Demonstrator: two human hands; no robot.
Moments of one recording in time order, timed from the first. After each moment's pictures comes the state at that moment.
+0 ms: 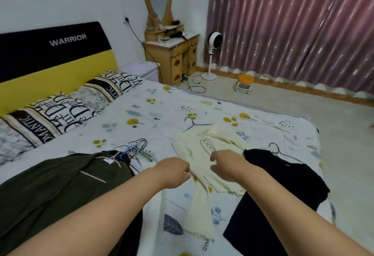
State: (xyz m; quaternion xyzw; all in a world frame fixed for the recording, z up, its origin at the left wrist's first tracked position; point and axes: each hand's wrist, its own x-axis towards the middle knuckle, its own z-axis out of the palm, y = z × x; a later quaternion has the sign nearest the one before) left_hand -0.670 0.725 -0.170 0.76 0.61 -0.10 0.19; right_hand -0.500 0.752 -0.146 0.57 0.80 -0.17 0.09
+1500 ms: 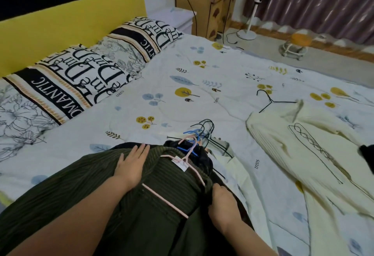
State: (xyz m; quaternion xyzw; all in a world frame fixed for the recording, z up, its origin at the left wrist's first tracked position) left_hand -1.157 0.823 -0.444 0.62 0.75 -0.11 0.20; right_hand -0.901 0.806 -0.433 0.64 0.71 -0.29 0.07
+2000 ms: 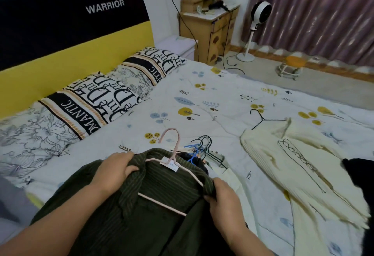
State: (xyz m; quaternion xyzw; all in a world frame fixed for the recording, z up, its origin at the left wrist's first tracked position) left_hand -1.167 0.756 -0.316 0.65 0.75 0.11 0.10; right_hand -0.883 0.762 -0.325 0.59 0.73 -0.31 -0.16
